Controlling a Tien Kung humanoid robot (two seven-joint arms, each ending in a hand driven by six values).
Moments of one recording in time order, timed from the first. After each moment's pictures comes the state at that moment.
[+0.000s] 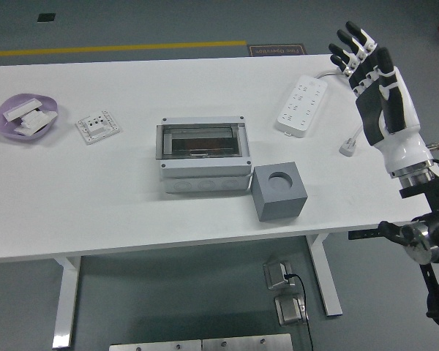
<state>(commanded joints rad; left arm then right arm) 0.11 0.07 -1.46 -0.18 1.48 0.17 0.27 0.10 -0.22 1.44 1.77 -1.14 -0.01 0.24</state>
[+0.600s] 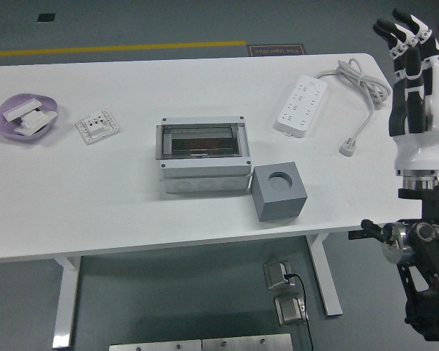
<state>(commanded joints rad) 0.11 0.06 -1.47 -0.18 1.49 0.17 0.27 0.09 -0.12 1.39 1.66 -1.20 -0.27 0.52</state>
